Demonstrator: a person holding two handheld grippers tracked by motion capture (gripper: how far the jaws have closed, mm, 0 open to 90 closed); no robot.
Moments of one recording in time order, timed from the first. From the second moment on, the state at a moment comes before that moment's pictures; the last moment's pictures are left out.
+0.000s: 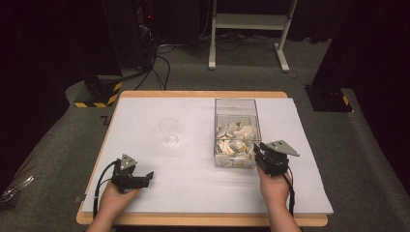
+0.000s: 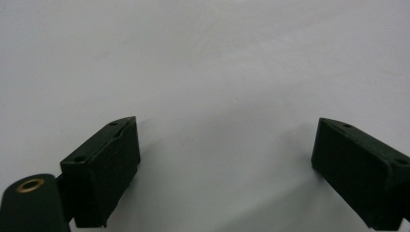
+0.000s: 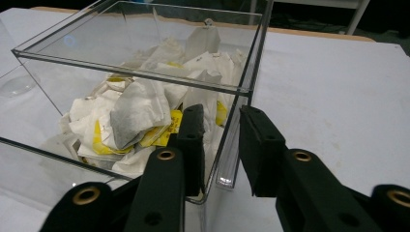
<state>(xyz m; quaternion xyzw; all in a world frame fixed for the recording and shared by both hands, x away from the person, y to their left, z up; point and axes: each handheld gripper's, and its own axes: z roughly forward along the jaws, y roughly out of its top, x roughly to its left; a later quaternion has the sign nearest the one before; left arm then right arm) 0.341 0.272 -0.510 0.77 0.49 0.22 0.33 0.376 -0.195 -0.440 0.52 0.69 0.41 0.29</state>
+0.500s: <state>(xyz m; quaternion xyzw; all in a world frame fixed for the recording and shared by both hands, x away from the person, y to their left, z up) 0.340 0.272 -0.510 0.77 0.49 0.22 0.33 0.373 -0.195 -0.442 0.52 0.70 0.41 0.29</state>
